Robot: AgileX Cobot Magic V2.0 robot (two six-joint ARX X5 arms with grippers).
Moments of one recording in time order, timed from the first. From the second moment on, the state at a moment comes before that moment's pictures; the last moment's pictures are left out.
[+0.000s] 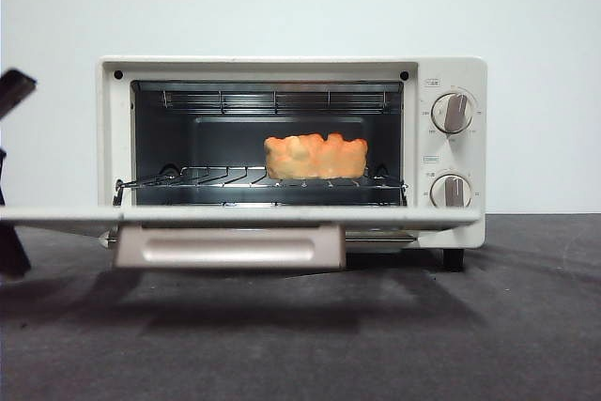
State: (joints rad) left arm -0.03 1.40 0.70 -0.65 0.77 -0.25; right arm 0.81 0.41 0.87 -0.87 0.13 0.40
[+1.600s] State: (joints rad) left arm -0.02 1.23 0.73 0.14 0.96 -0.85; right arm 0.81 0.41 0.87 -0.87 0.13 0.43
